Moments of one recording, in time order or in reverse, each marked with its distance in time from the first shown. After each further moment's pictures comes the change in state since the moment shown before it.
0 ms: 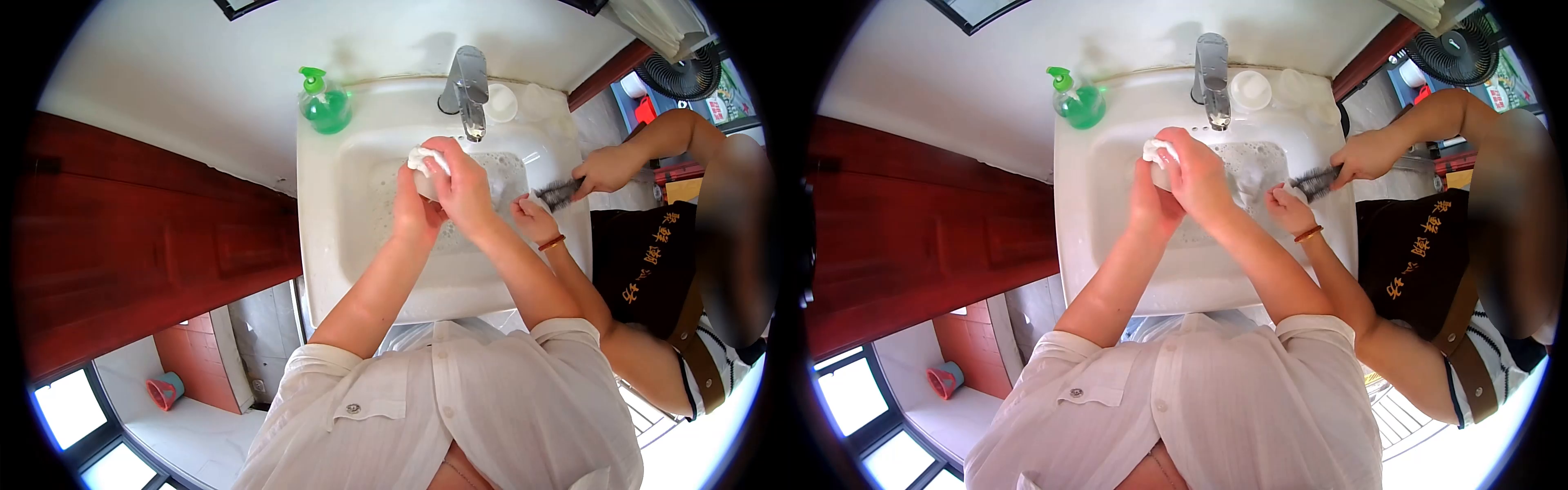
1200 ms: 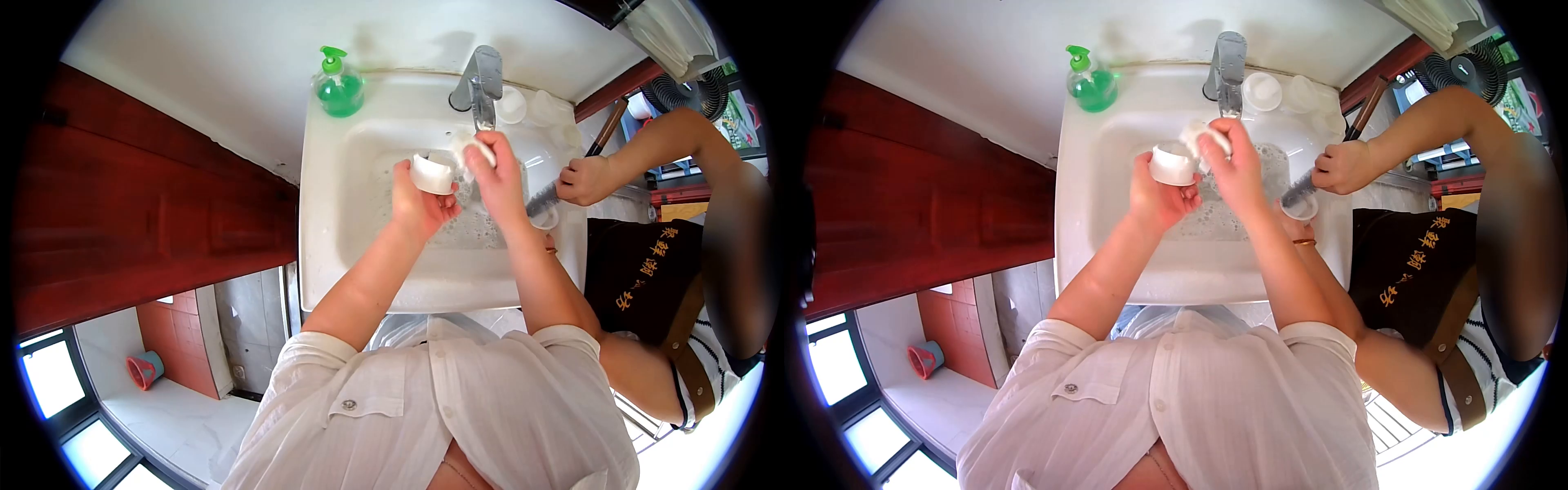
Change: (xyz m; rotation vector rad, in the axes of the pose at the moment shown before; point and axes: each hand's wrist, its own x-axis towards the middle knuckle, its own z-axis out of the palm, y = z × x) left_hand 0.026 -0.006 -0.049 -0.175 -0.505 -0.294; right_hand -0.004 0.013 -0.029 0.276 -0.005 0.261
